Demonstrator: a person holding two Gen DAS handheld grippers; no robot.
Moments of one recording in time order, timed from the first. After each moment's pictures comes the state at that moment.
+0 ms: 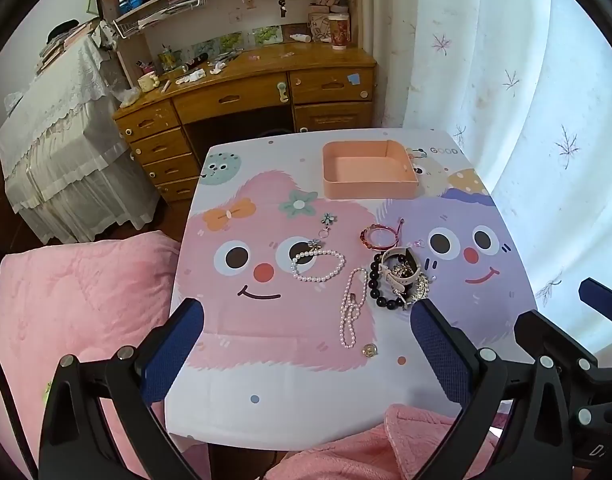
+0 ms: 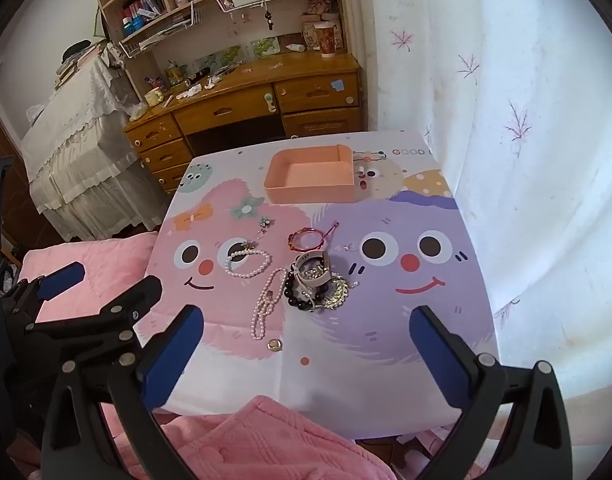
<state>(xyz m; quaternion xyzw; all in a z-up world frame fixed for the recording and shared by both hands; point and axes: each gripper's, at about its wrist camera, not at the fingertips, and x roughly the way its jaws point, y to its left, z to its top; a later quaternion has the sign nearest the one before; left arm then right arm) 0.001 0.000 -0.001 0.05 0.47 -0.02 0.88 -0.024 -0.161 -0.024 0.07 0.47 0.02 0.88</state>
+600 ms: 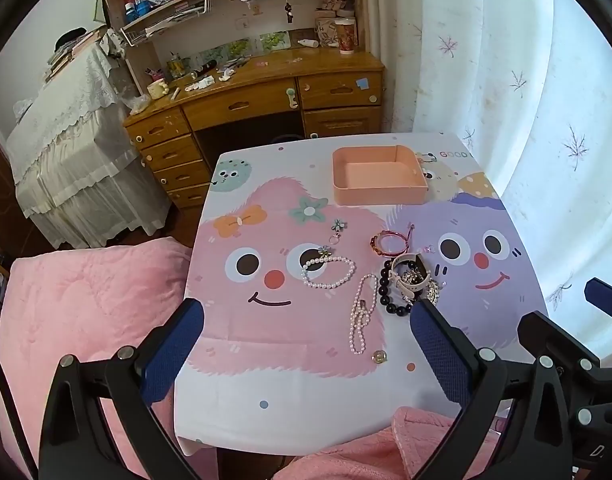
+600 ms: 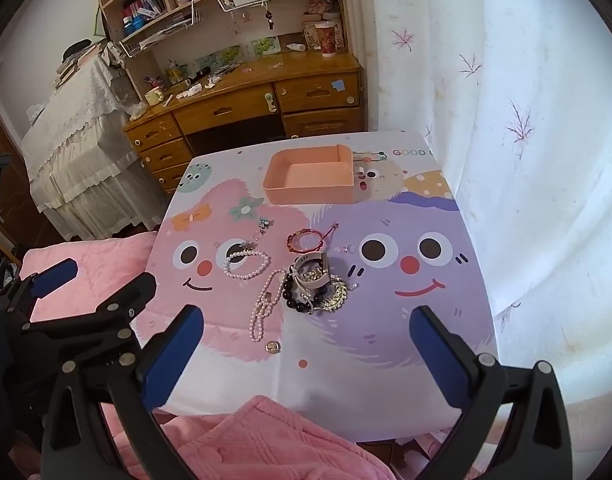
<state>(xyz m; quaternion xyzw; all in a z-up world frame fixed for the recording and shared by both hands) 0.000 -0.004 0.001 0.06 0.46 -0.01 0.89 -0.023 -0.163 -0.025 0.07 0.46 0.02 0.88</state>
